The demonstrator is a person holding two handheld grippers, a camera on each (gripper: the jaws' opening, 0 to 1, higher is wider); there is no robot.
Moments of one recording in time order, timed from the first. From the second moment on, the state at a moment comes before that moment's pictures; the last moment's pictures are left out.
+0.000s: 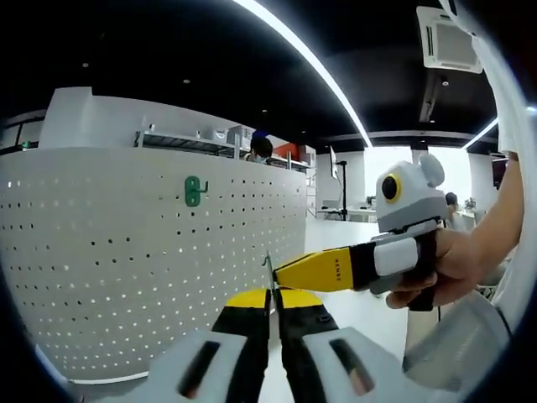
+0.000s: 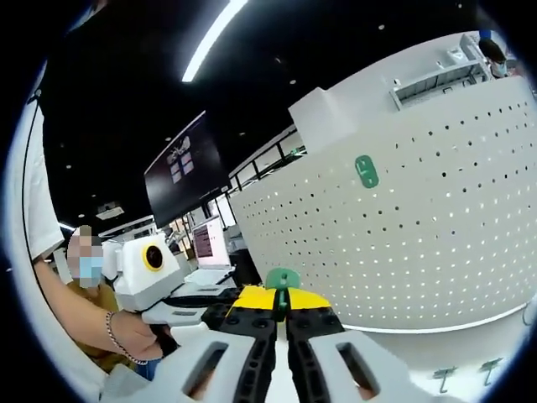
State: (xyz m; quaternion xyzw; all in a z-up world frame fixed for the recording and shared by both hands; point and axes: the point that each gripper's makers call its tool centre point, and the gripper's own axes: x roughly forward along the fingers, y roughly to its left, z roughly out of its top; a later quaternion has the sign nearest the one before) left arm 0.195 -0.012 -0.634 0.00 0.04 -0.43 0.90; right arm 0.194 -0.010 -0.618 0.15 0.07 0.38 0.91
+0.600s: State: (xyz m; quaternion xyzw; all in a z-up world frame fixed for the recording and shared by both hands) left arm 0.197 -0.015 -0.644 0.02 0.05 -0.42 0.90; right arm 0.196 -0.011 -0.614 0.15 0.07 0.38 0.91
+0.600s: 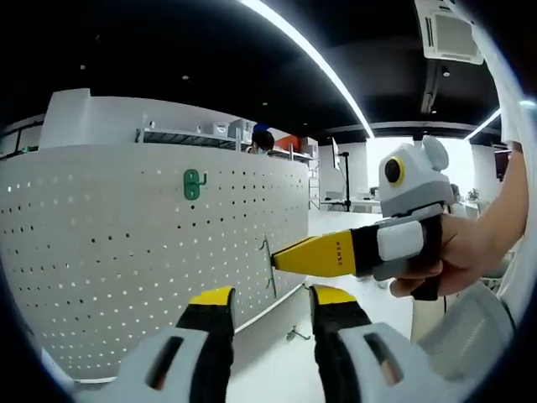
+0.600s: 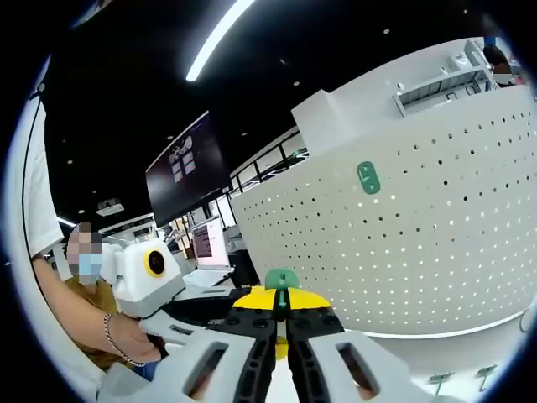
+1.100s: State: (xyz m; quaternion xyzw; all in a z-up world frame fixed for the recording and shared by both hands) left arm 0.201 -0.012 -0.649 0.02 0.06 -0.41 0.91; right arm 0.194 -0.008 -0.617 0.14 0.07 0.38 0.91
